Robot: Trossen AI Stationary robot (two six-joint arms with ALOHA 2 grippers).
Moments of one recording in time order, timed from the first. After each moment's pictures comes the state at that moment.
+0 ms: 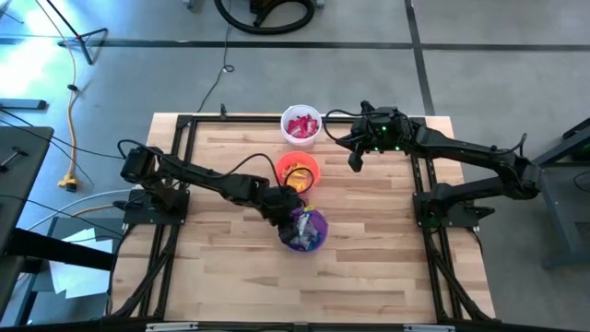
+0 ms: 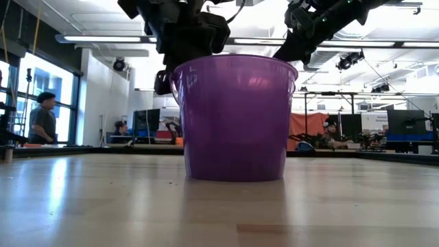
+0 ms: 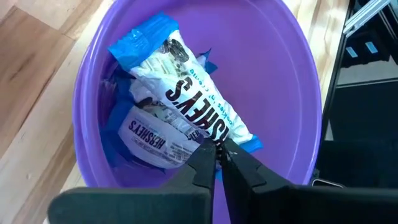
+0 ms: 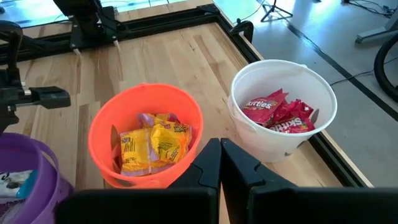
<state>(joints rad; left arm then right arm) -0.13 1.73 1.18 -0.36 0.20 -0.72 -0.44 1.15 0.91 -0.27 -0.13 -0.05</state>
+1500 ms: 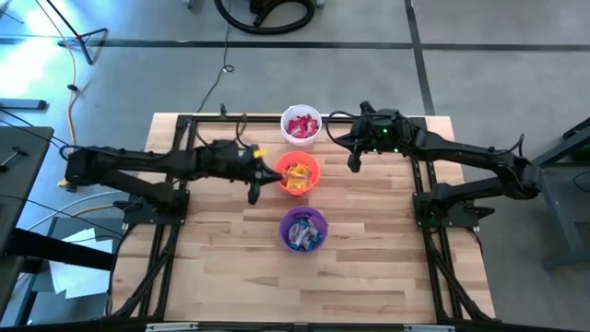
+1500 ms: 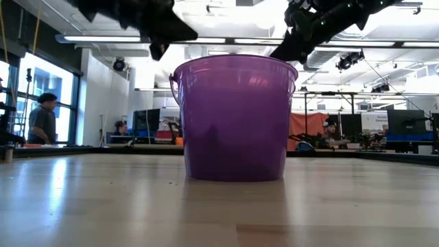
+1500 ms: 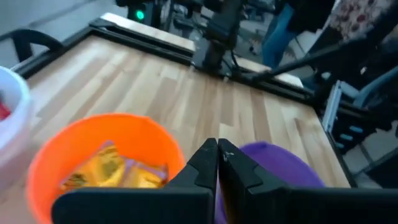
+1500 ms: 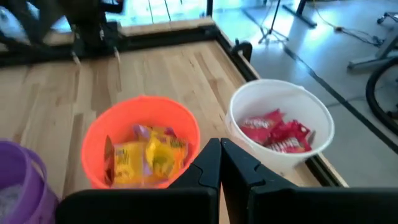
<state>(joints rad) 0.12 1.17 0.78 0.05 0.10 -0.25 -0.44 1.15 0.86 -0.16 -0.12 -0.10</state>
